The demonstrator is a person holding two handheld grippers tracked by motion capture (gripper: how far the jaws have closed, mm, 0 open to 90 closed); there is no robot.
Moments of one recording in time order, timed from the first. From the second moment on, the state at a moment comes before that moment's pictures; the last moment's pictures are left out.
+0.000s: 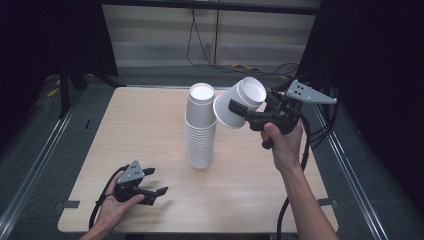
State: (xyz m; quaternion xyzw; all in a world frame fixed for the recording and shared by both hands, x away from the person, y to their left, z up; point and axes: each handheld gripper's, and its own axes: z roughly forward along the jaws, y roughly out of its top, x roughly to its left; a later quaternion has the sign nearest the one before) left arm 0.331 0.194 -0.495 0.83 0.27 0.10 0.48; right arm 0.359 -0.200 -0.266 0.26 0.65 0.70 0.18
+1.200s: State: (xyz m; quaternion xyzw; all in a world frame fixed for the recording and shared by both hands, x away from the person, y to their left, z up) left arm 0.345 0.141 -0.432 0.81 0.17 0.05 0.56; right arm 0.344 -0.189 -0.347 0.27 0.71 0.64 0.10
